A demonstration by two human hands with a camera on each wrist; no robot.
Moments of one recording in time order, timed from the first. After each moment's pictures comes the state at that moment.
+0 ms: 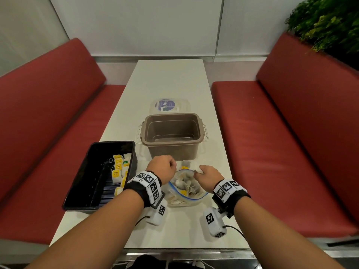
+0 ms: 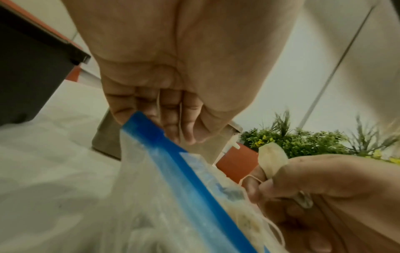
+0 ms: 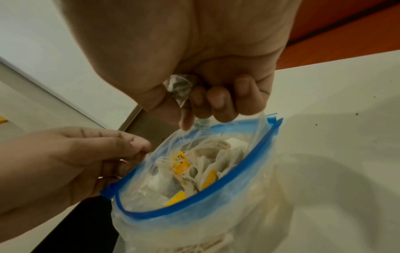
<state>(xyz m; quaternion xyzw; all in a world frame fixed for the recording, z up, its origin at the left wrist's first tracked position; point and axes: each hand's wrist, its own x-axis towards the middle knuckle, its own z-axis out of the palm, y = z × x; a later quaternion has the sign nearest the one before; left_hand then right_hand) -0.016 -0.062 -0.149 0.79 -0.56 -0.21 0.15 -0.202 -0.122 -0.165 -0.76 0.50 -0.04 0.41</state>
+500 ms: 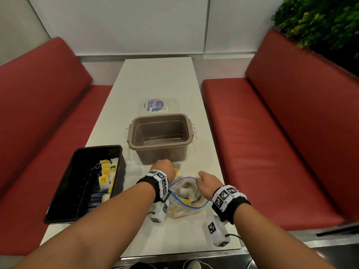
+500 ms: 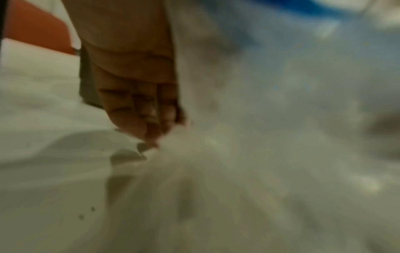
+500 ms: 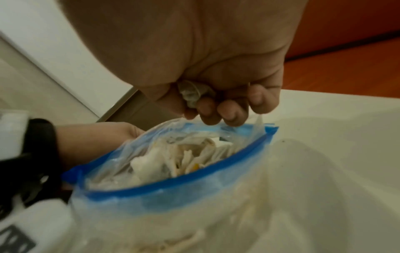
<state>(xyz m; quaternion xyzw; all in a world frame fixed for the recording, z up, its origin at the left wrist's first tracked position) -0.047 -0.108 -0.175 0.82 -0.52 -0.24 -0.01 -0.230 -0.125 -0.178 -0.75 0.54 0.01 0.38</state>
